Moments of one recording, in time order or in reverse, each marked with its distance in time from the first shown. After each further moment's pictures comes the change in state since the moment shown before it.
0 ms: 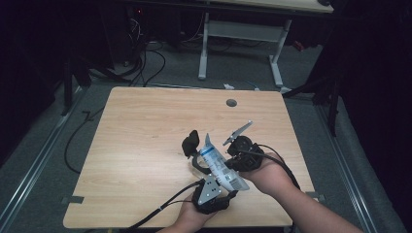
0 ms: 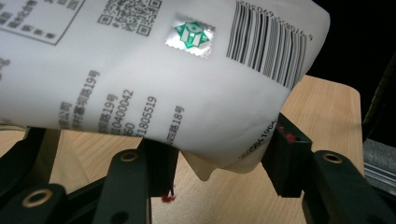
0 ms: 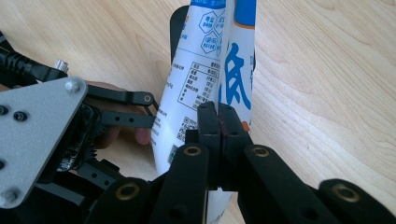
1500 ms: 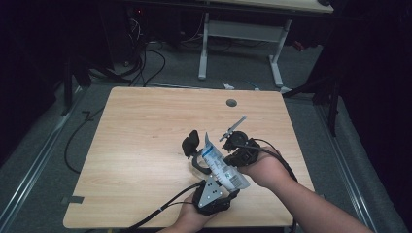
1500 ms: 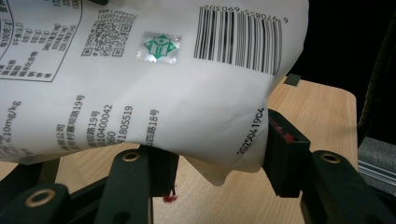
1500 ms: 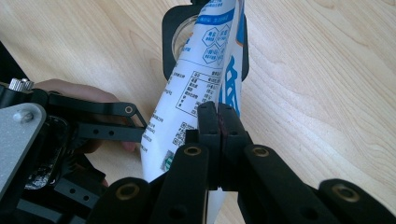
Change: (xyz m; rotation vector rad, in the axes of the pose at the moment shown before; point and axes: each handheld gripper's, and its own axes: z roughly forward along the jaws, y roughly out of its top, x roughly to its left) left arm -0.005 0.006 -0.004 -0.018 0.004 0.027; right arm -0.007 0.015 0.004 0.051 -0.007 -0.028
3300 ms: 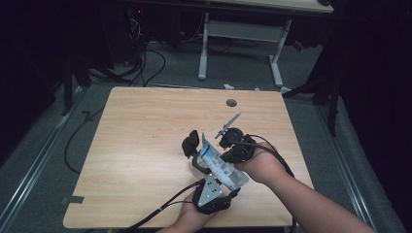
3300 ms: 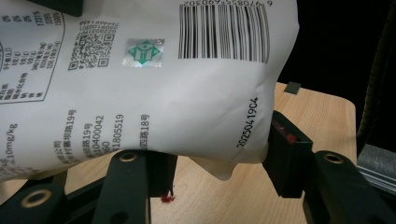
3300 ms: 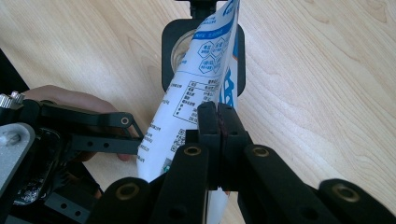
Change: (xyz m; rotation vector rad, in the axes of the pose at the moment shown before) left arm 0.001 0.006 -0.002 -0.021 0.006 -0.002; right arm 0.002 0.013 -0.001 0.007 -0.016 -0.034
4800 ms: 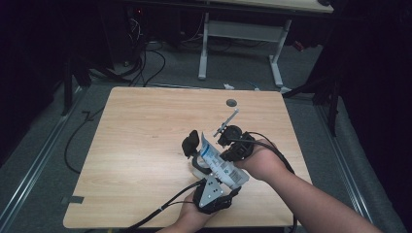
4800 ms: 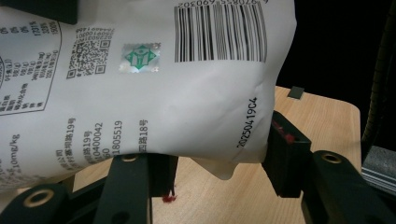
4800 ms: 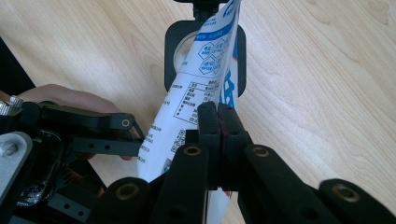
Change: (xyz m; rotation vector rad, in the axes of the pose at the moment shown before) left arm -0.002 0.006 0.000 -0.009 0.020 0.019; right arm -0.001 0.007 -0.005 0.025 0.011 -0.014
